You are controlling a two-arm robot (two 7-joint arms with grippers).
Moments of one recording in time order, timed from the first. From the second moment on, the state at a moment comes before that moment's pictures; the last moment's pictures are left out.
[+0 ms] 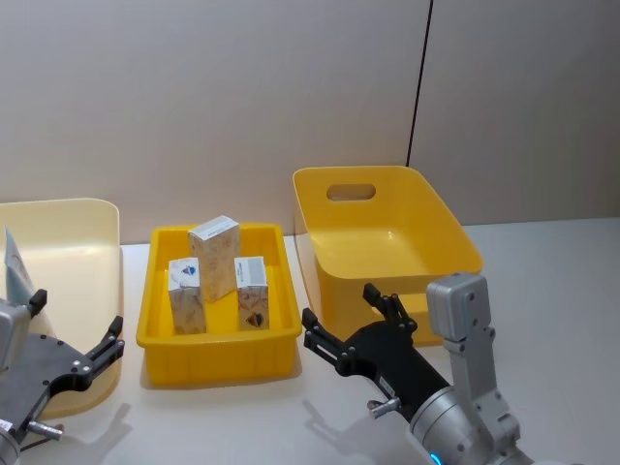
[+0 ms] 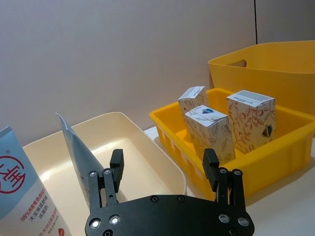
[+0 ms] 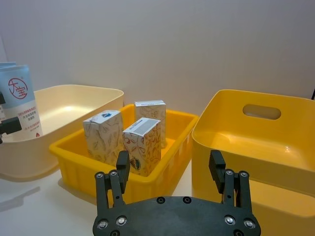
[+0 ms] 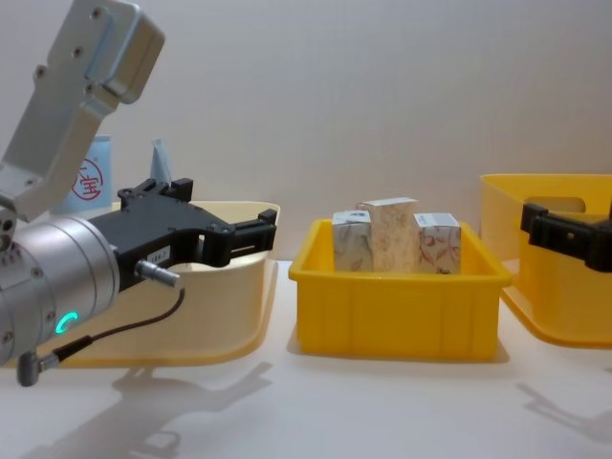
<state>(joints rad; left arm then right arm) -0.24 0.38 0.45 -1.63 -0.20 0.01 -0.01 -0.01 0.34 -0.23 -1.77 0.29 0.03 0.07</state>
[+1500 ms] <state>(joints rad) -0.24 0.38 0.45 -1.63 -0.20 0.01 -0.01 -0.01 0.34 -0.23 -1.77 0.29 0.03 0.07</state>
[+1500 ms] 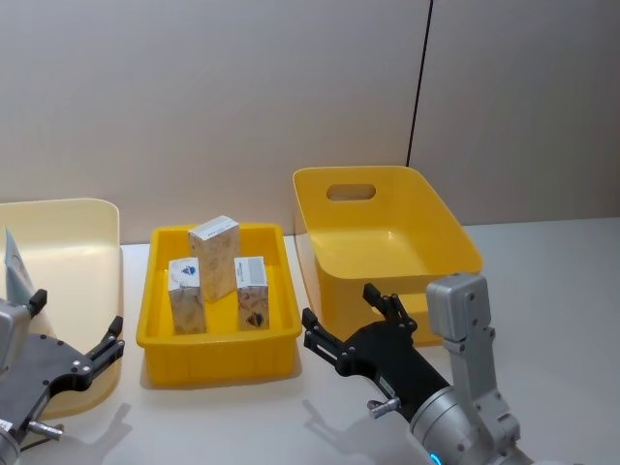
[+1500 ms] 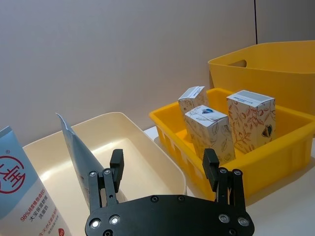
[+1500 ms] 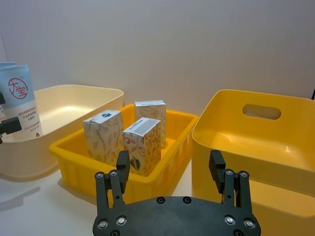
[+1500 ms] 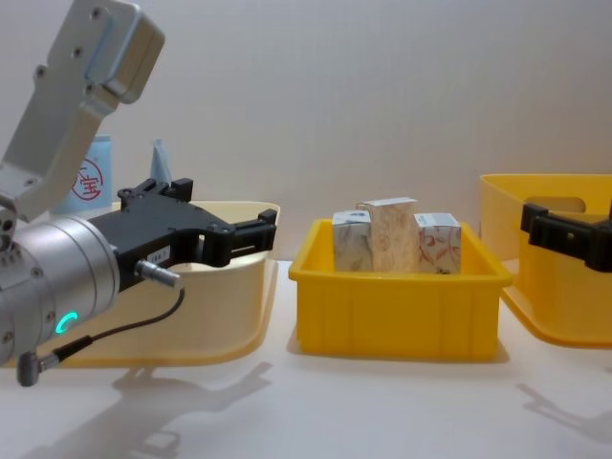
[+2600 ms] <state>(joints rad) -0.19 0.42 0.39 -1.65 -0.25 -0.02 -0.06 -0.01 0.34 -0.23 -1.77 0.29 0.03 0.07</state>
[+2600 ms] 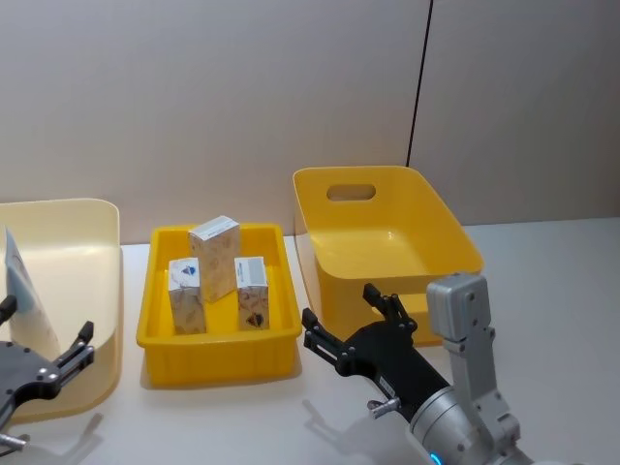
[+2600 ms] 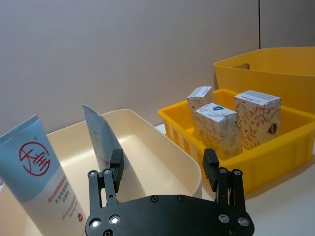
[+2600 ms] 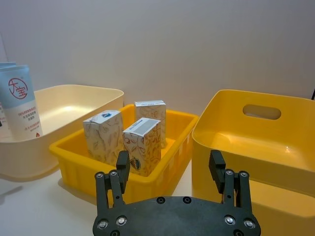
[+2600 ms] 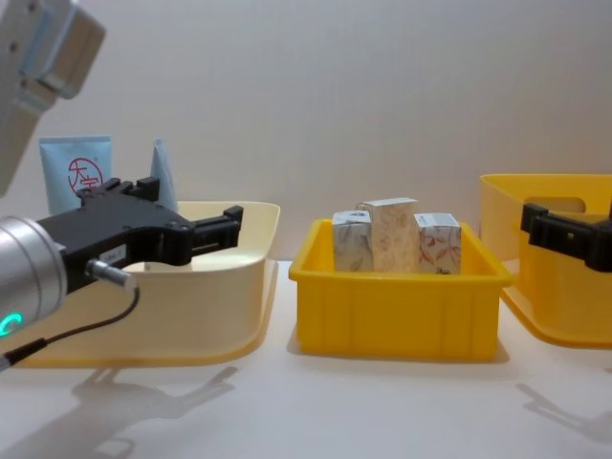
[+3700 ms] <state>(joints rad) -0.20 0.34 0.31 -1.71 -0.43 0.07 -0.06 -0.01 0.34 -0.23 -1.77 0.29 0.03 0.07</state>
